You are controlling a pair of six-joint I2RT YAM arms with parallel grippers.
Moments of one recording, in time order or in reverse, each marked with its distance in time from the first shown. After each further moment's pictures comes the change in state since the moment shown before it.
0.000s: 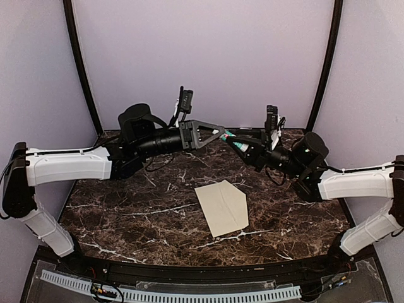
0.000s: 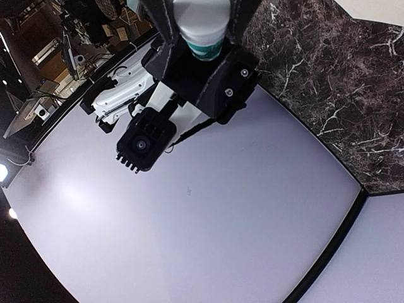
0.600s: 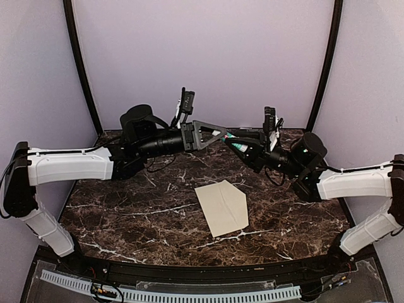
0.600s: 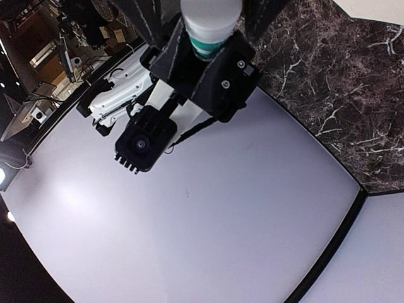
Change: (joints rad) left arm 0.002 0.013 0.001 0.004 -0.016 0.023; right arm 0.005 0.015 0.002 -0.001 -0.014 -0.001
